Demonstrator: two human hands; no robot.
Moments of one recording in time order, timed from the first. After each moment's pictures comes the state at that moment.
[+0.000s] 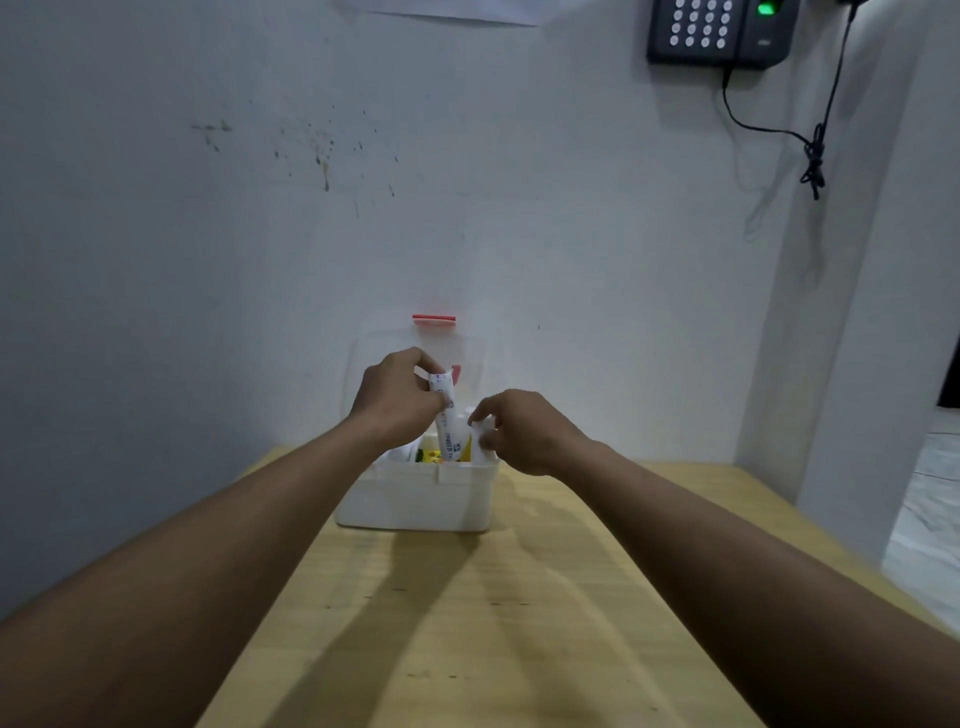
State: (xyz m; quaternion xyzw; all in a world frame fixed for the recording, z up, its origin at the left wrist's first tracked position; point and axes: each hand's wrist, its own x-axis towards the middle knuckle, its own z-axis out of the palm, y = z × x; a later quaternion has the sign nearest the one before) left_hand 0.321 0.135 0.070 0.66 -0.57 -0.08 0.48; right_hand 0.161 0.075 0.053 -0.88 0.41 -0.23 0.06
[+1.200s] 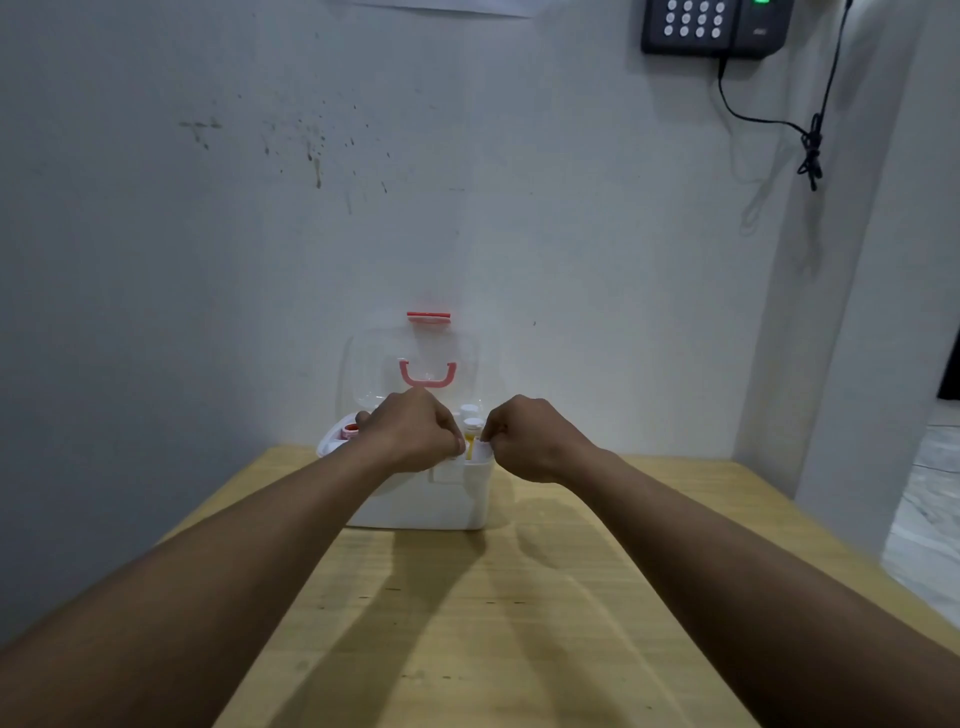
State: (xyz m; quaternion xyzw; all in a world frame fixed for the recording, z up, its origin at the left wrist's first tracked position) left_hand 0.306 0.132 0.051 0.72 -0.63 -0.04 0.29; right_hand 0.146 0.083 0.047 -0.87 0.42 -0.24 0.10
